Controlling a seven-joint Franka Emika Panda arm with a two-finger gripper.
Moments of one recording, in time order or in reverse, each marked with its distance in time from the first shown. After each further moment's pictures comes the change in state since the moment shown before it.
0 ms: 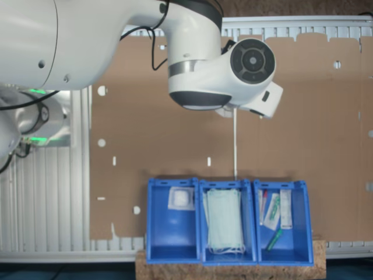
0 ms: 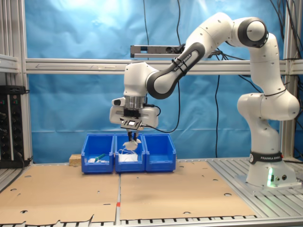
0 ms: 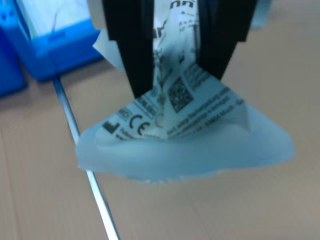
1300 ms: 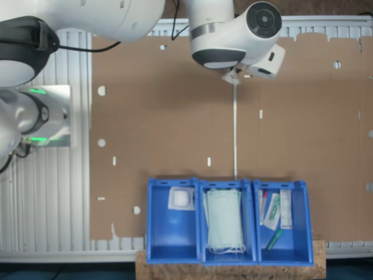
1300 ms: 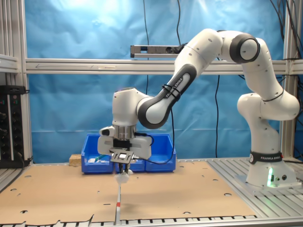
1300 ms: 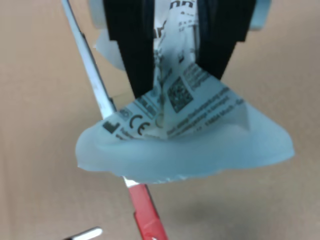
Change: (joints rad) arm -0.001 0.321 0.162 0.195 0.191 0.067 0.000
